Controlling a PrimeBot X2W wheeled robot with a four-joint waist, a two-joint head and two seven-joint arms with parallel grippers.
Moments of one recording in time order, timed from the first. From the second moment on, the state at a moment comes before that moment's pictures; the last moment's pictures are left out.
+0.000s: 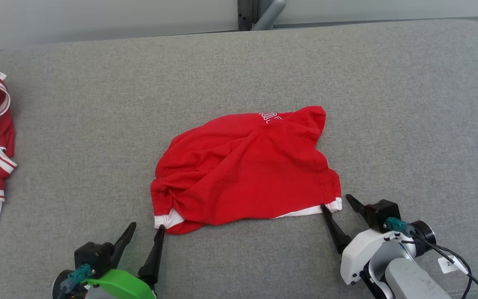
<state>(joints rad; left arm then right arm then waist) -0.07 0.24 -0.34 0.35 -0.47 -0.13 -0.17 -0.27 -0.14 0.32 0.60 0.21 0.13 -0.17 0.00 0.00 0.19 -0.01</state>
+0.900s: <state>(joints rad) -0.17 0.32 -0.55 0.39 -0.68 -0.13 -0.24 -0.30 -0.15 0.45 0.58 0.43 0.13 -0.20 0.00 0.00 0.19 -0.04</state>
